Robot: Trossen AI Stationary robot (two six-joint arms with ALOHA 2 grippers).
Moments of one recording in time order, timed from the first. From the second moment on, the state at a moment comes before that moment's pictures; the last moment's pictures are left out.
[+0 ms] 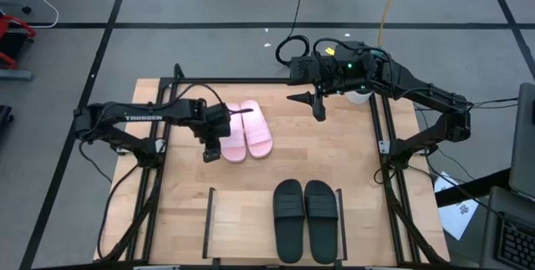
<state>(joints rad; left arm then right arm) 0.26 1.35 0.92 -0.90 0.26 0.00 -0.29 1.39 1.64 -0.64 -0.24 -0.17</state>
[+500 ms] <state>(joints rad) 0.15 1.35 0.84 -0.81 0.11 -0.24 -0.29 1.39 1.64 -0.65 -0.24 -0.20</state>
